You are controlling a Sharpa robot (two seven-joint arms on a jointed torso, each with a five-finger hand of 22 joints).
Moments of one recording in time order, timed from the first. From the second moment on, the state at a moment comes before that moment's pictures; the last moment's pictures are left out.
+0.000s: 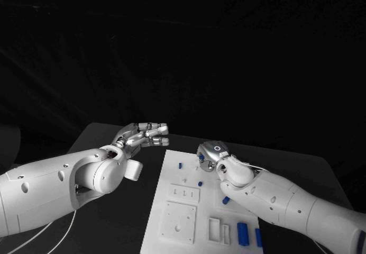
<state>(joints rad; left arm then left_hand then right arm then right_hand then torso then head) 1.43 -0.76 -0.14 1.46 0.02 -0.28 0.37 1.36 0.06 -0.13 -0.06 0.10 0.85 0.17 0.06 0.06 1.04 0.16 0.05 0.06 1.21 0.11 0.07 0.07 0.06 0.96 0.10 0.28 0.08 1.08 -0.41 0.19 0.96 -2.07 -0.45 -0.25 1.23 -0.08 0.65 -0.27 0.14 1.22 0.09 0.06 0.07 1.27 0.08 0.06 0.06 1.44 -0.04 0.96 0.49 0.12 1.45 -0.07 0.58 0.90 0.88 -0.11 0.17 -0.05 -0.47</state>
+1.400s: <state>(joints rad) 1.44 -0.76 -0.14 1.45 0.01 -0.27 0.37 1.36 0.06 -0.13 -0.06 0.10 0.84 0.17 0.06 0.06 1.04 0.16 0.05 0.06 1.21 0.11 0.07 0.07 0.06 0.95 0.11 0.28 0.08 1.08 -0.40 0.19 0.95 -2.06 -0.44 -0.22 1.23 -0.08 0.65 -0.27 0.15 1.22 0.09 0.06 0.07 1.27 0.08 0.06 0.06 1.44 -0.04 0.96 0.49 0.12 1.46 -0.07 0.56 0.93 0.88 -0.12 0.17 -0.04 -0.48</state>
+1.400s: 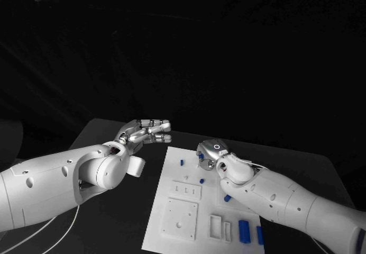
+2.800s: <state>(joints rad) 1.44 -0.76 -0.14 1.45 0.01 -0.27 0.36 1.36 0.06 -0.13 -0.06 0.10 0.84 0.18 0.06 0.06 1.03 0.16 0.05 0.06 1.21 0.11 0.07 0.07 0.06 0.95 0.11 0.28 0.08 1.09 -0.40 0.19 0.93 -2.00 -0.43 -0.18 1.23 -0.09 0.58 -0.25 0.15 1.12 0.11 0.06 0.06 1.16 0.08 0.06 0.06 1.44 -0.02 0.93 0.47 0.14 1.47 -0.04 0.46 0.91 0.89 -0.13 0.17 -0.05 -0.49</state>
